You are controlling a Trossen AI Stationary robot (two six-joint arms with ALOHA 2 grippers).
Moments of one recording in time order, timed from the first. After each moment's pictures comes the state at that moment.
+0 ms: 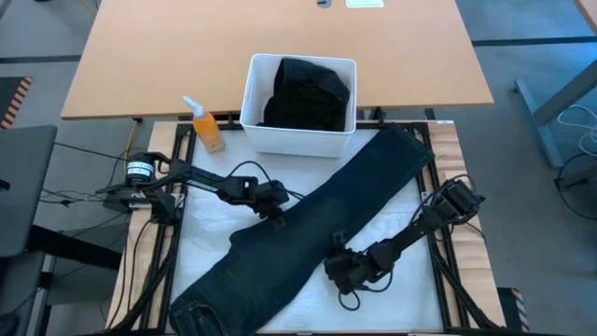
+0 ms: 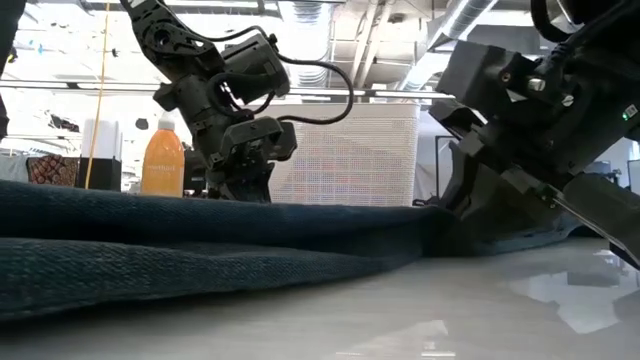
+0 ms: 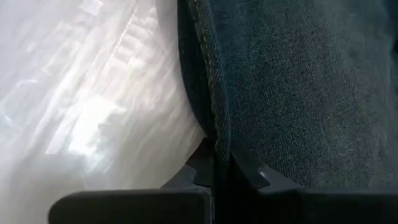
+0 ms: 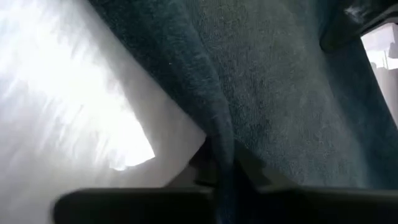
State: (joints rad) left arm 0.07 1.75 0.85 -0.08 0.12 -0.44; right arm 0.56 1.95 0.96 -0.17 0.70 0.04
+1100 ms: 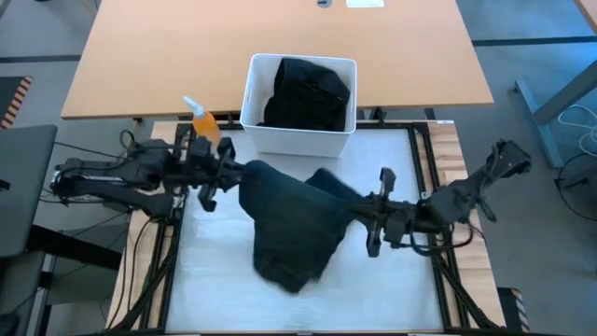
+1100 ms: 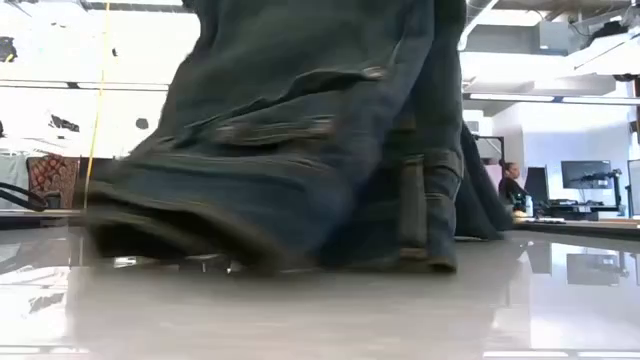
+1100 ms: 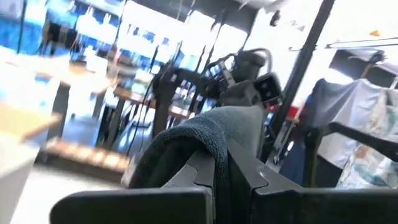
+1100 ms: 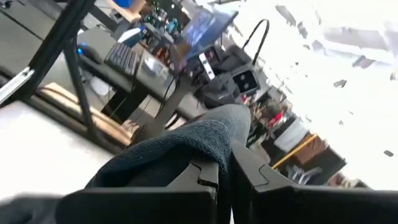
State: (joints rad) left arm -0.04 0.90 0.96 0.21 0.00 -0.33; right arm 0.62 1.20 1.25 0.09 0.73 -0.81
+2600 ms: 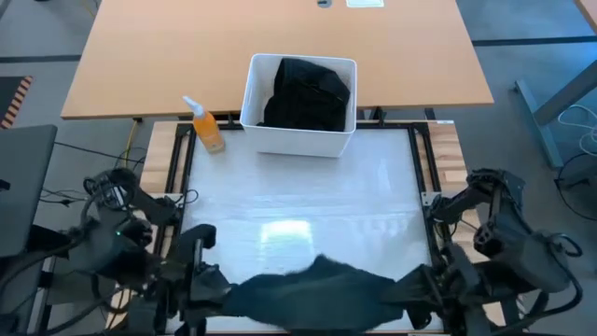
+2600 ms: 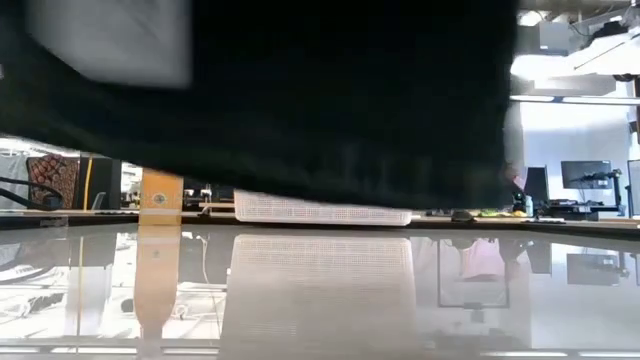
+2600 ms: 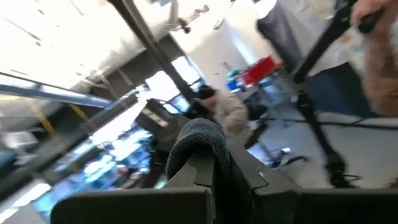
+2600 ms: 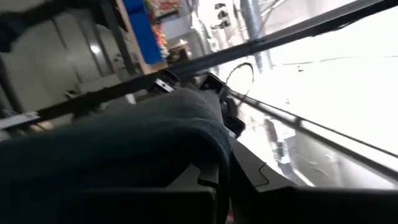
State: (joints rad) left arm -0.85 1.64 2.06 -0.04 -0.56 0.84; right arm 0.98 1.64 2.10 -0.14 0.83 -1.46
